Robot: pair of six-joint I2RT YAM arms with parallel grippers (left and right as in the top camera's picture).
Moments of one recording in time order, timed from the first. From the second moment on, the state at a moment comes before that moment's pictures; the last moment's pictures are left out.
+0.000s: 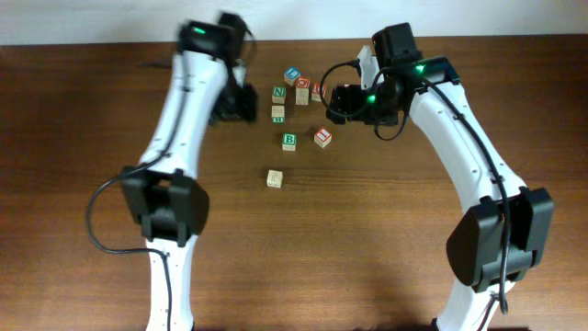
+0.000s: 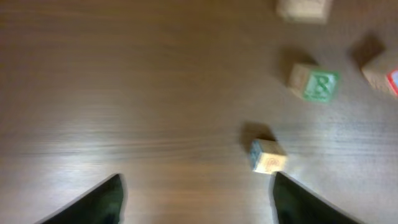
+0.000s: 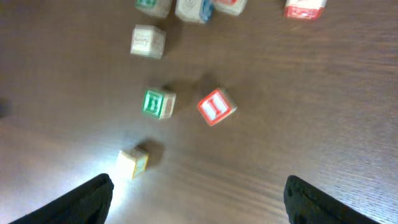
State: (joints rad) left arm -0.21 2.36 2.52 -1.66 -0.01 -0.23; right arm 0.26 1.97 1.82 -0.97 -0.29 0.26
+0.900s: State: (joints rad) left arm -0.04 2.36 2.68 -1.68 -0.09 -0.23; right arm 0.55 2.28 1.82 -0.68 0.04 0.64
